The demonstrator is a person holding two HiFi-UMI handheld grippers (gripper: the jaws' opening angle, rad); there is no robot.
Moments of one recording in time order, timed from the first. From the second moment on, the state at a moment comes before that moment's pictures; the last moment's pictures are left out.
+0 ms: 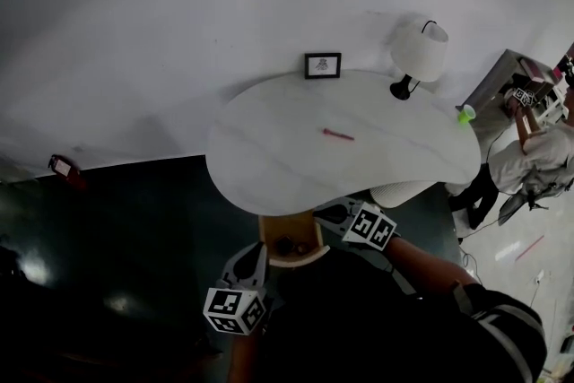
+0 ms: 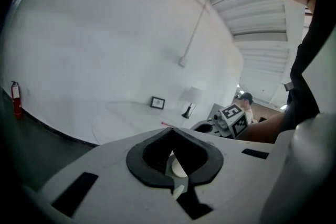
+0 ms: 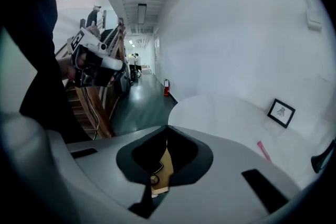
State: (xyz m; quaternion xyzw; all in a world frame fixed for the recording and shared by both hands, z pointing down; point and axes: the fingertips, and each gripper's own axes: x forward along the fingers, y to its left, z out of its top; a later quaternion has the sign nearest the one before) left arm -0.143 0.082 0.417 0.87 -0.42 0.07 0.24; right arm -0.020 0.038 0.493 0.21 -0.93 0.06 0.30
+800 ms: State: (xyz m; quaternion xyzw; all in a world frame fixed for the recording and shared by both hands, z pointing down) left arm -0.042 -0.035 0.409 0.84 -0.49 0.05 0.23; right arm 0.096 -0.135 0.485 0.18 -0.93 0.01 0.32
